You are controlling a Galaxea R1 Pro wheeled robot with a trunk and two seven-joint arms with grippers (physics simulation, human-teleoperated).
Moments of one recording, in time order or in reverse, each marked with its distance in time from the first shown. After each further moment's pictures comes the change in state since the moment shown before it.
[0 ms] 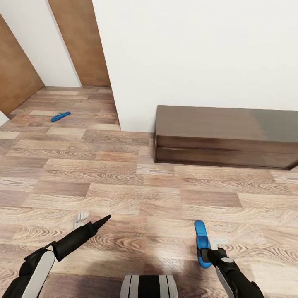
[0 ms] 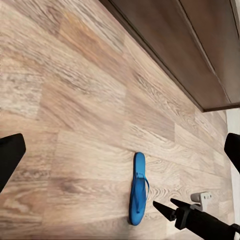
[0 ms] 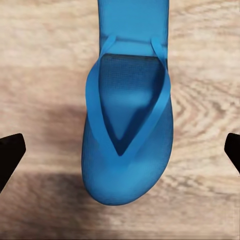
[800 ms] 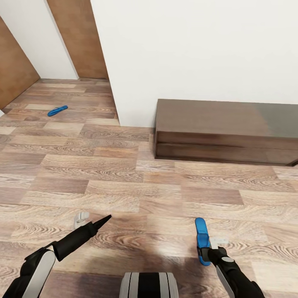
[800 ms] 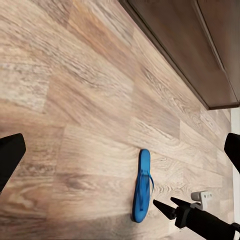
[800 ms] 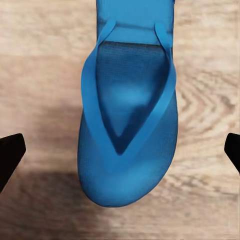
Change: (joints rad) left arm -0.001 -0.002 -0.003 0.000 0.000 -0.001 0.001; right arm 0.000 -0.002 -0.001 -0.009 0.000 0.000 0.001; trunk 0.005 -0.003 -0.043
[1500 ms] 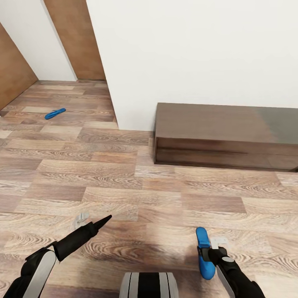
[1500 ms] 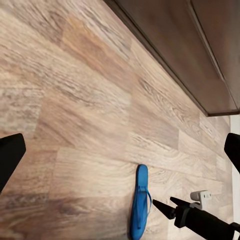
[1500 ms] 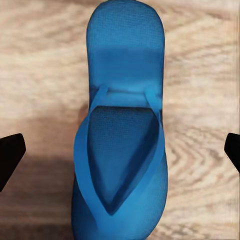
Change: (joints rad) left arm 0.001 -0.003 -0.002 0.000 0.000 -0.001 0.000; right arm 0.000 -0.002 0.000 0.000 0.000 0.000 0.000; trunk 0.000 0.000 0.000
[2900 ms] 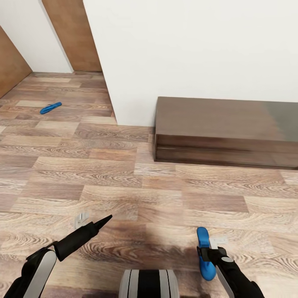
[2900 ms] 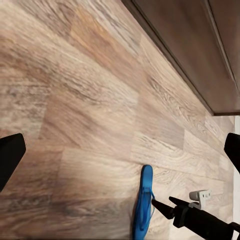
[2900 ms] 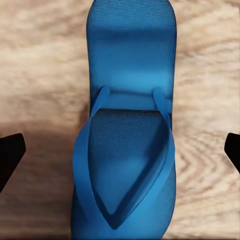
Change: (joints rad) left arm -0.001 -0.002 -0.003 0.000 -0.001 0.000 0.000; right arm 0.000 0.004 0.000 0.002 0.000 0.000 0.000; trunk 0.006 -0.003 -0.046
